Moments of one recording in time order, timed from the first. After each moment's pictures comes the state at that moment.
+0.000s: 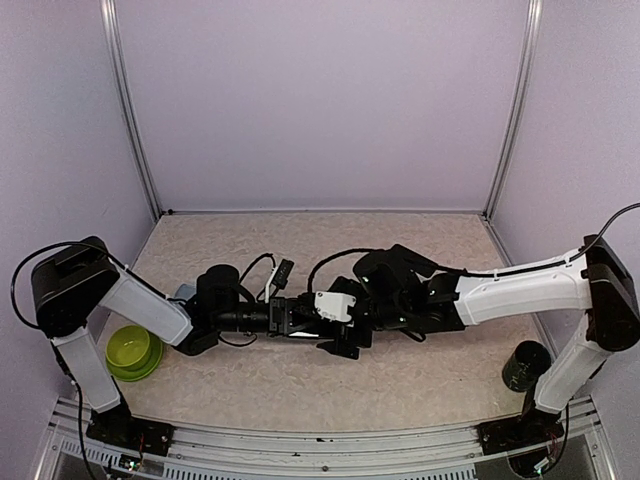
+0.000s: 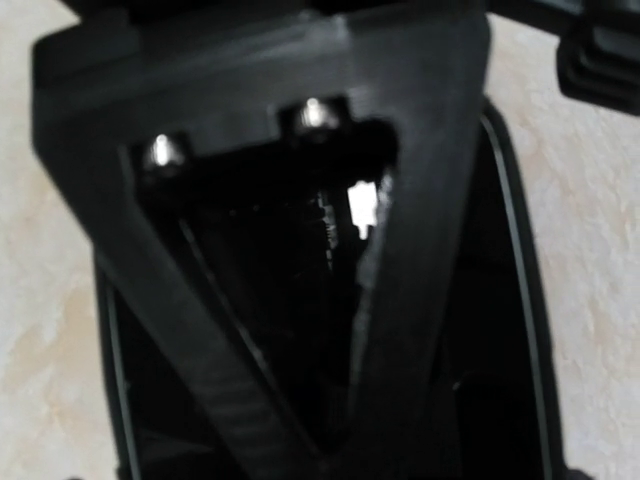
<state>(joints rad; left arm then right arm) -0.81 1.76 0.61 0.98 0.63 -0.87 1.06 1.62 1.00 -0.03 -0.04 -0.54</state>
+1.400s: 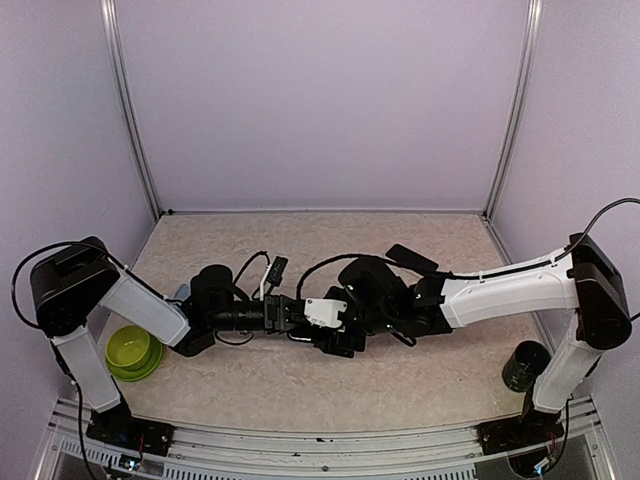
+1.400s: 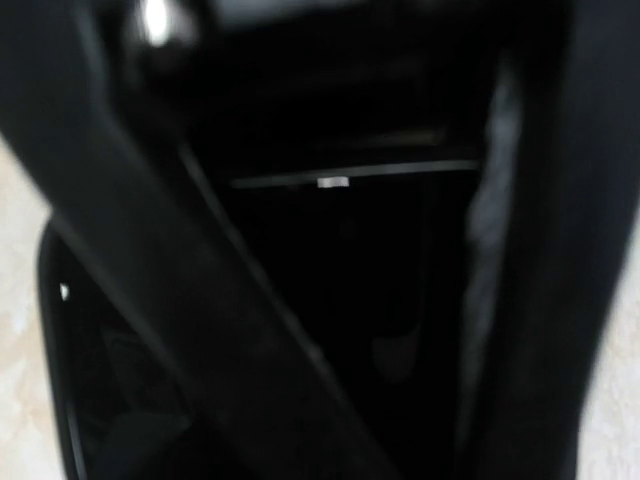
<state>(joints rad) -0.79 1.76 0.58 1.05 0.63 -0.89 1.10 1.69 1.06 -0.07 0.06 -0.54</state>
